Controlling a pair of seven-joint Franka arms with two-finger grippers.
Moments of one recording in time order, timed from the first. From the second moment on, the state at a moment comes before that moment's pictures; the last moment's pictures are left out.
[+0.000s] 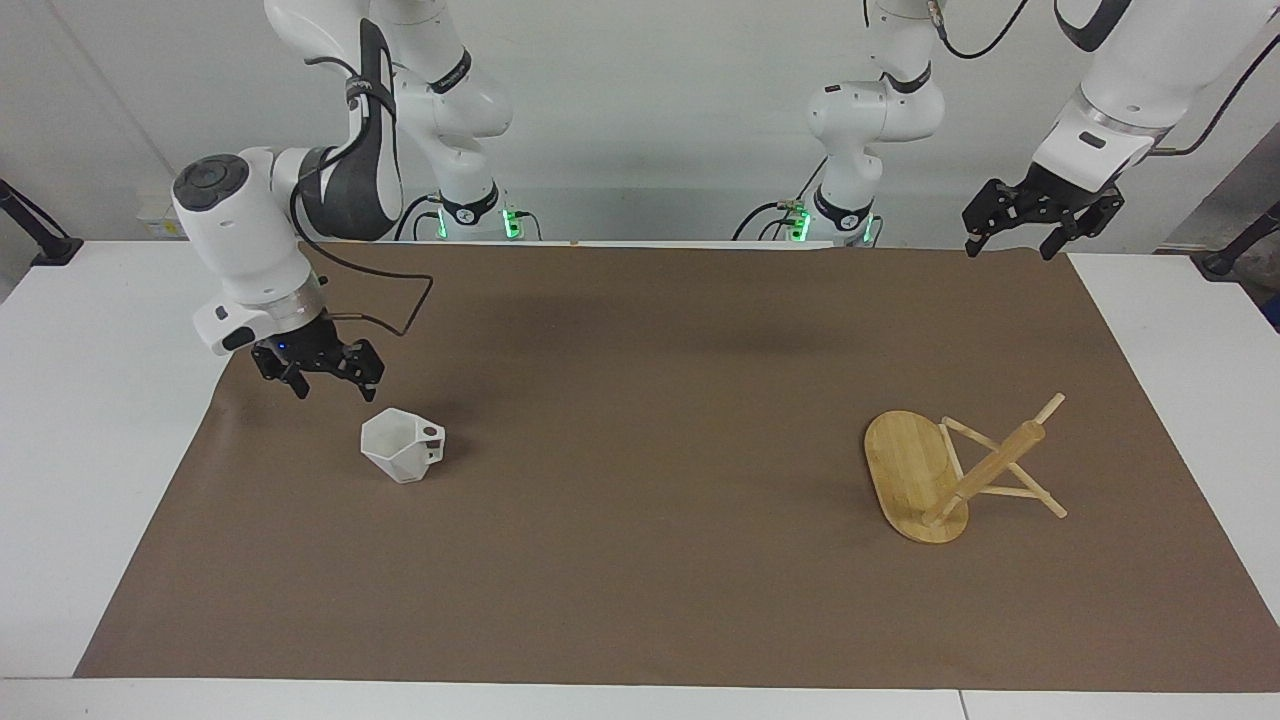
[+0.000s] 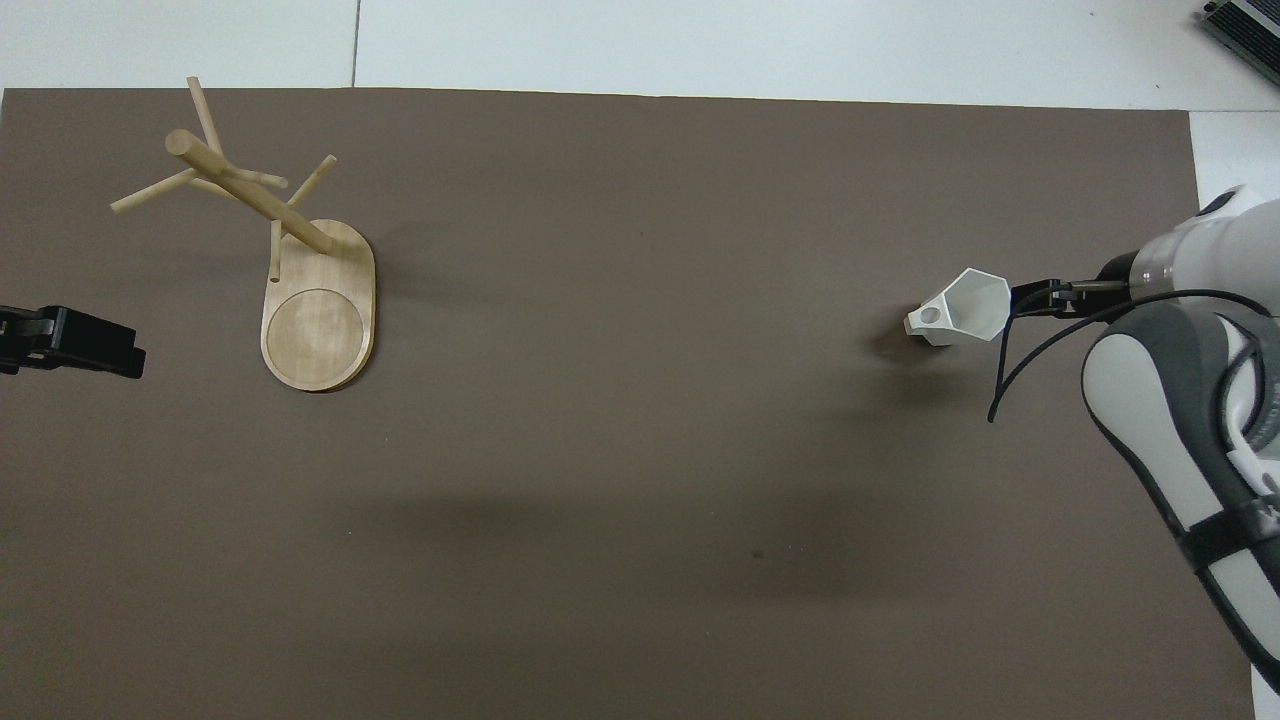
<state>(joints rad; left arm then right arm) -0.03 -0.06 -0.03 -1.57 -0.02 1.46 0.02 -0.15 0.14 0.06 -1.94 -0.01 2.19 -0.03</state>
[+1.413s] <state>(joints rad) -0.03 -0.07 -0.04 -1.61 -0.02 1.58 0.02 -0.13 0.27 0.06 -1.97 -0.01 2.37 -0.03</state>
